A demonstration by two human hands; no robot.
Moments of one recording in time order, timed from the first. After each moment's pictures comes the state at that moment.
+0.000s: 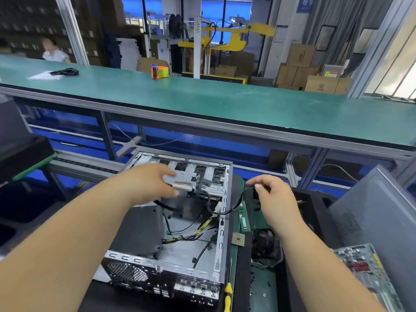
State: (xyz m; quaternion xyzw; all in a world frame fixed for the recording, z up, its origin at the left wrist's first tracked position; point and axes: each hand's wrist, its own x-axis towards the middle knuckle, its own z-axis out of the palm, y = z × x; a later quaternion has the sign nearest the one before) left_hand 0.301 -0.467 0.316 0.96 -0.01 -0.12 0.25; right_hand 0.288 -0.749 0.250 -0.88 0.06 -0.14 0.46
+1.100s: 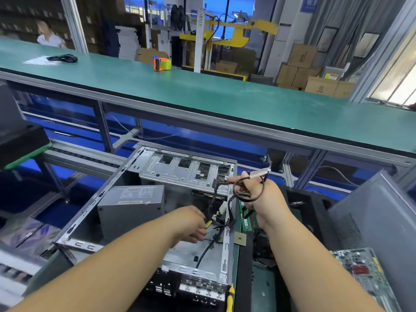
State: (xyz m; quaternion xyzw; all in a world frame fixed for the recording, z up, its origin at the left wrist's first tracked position) left_hand 0.296 -0.528 0.220 0.76 0.11 -0.33 0.55; right_hand 0.299 -0.695 0.264 -0.72 0.11 -0.01 0.68
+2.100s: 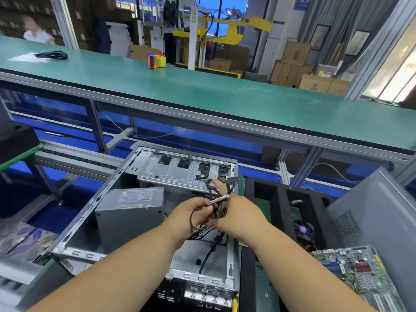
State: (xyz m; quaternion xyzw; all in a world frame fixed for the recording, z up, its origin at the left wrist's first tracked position) left_hand 0.323 -0.516 0.160 0.66 -0.10 -0.15 0.73; right_hand 0.302 -0.667 0.226 -0.98 -0.06 0.07 0.19
